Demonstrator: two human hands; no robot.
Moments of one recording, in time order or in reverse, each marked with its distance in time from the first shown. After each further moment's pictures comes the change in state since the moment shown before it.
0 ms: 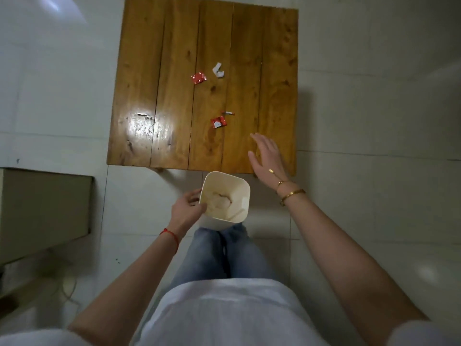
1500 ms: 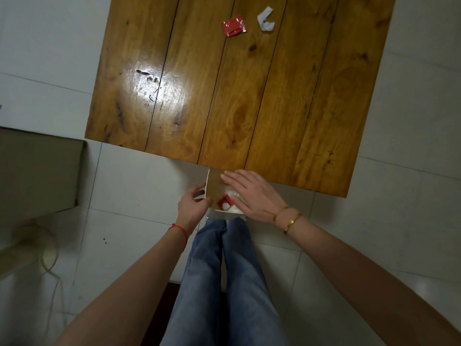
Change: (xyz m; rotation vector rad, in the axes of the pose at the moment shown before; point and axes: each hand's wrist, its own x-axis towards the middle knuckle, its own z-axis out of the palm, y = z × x) left_hand 0.178 -0.076 0.039 -0.183 0.122 -0.099; right_hand 0.048 0.058 0.174 -0.355 -0.520 -0.544
